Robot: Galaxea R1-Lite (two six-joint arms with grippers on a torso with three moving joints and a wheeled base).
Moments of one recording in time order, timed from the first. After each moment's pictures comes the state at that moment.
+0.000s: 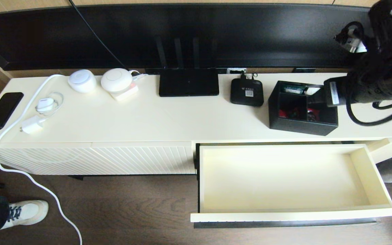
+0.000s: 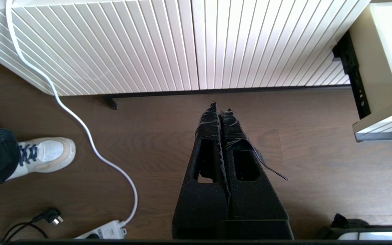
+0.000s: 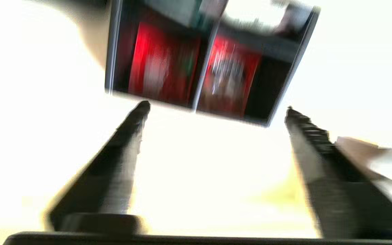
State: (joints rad) left arm 0.00 0.00 0.00 0.00 0.00 0.04; right arm 0.34 1.63 -1.67 0.60 -0.39 0.10
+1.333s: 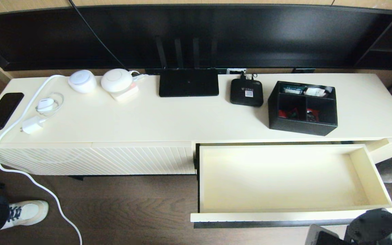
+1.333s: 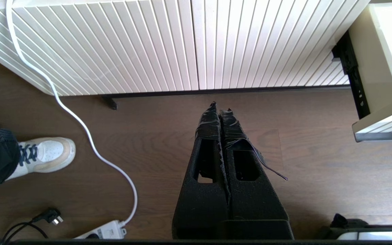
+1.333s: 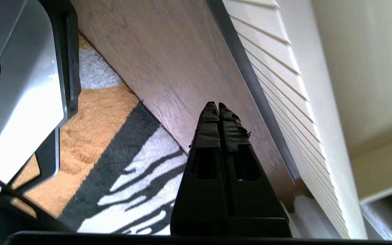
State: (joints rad) left arm 0.00 0.00 0.00 0.00 0.00 0.04; right arm 0.74 1.41 -0.32 -0.15 -0.40 -0.42
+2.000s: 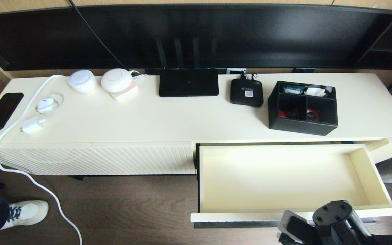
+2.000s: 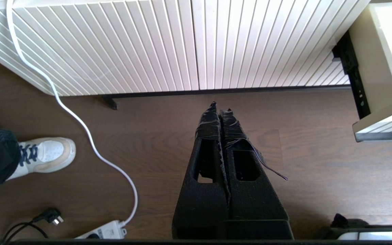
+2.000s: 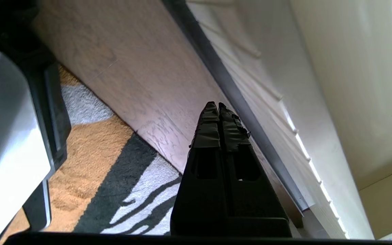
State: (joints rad) left arm 0.00 0.00 0.00 0.00 0.00 0.04; right arm 0.69 1.67 -0.31 -0.50 -0.41 -0.42
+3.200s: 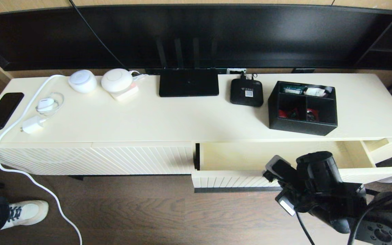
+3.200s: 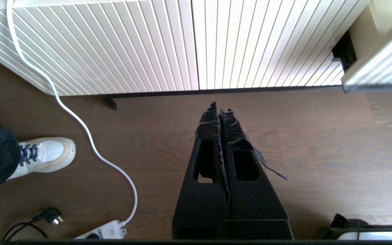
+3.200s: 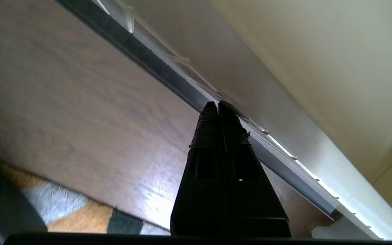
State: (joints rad) left arm 0.00 0.00 0.00 0.00 0.00 0.04; right arm 0.51 1.81 -0.60 -0.59 -0.41 -0.42
